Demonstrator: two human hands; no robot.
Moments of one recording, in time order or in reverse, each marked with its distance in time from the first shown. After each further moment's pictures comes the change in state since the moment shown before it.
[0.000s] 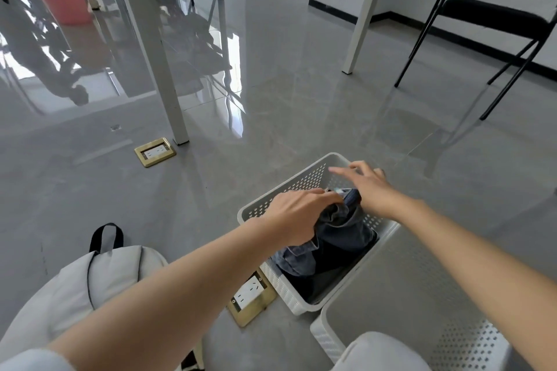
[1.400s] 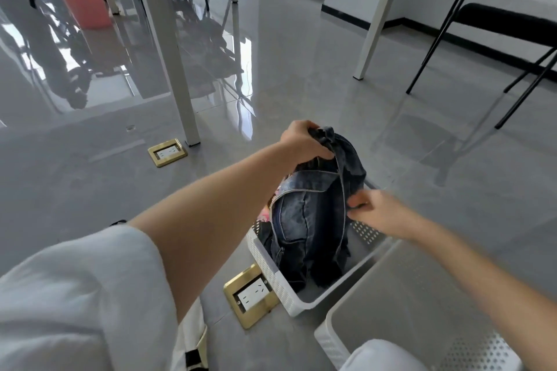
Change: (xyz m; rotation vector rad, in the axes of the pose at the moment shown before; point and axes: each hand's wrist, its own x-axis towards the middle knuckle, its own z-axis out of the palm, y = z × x) left_hand 0.064 -0.030 -0.077 -0.844 0.283 -0.558; right_hand -0.026 -0.004 0.003 0.286 -0.068 -0.002
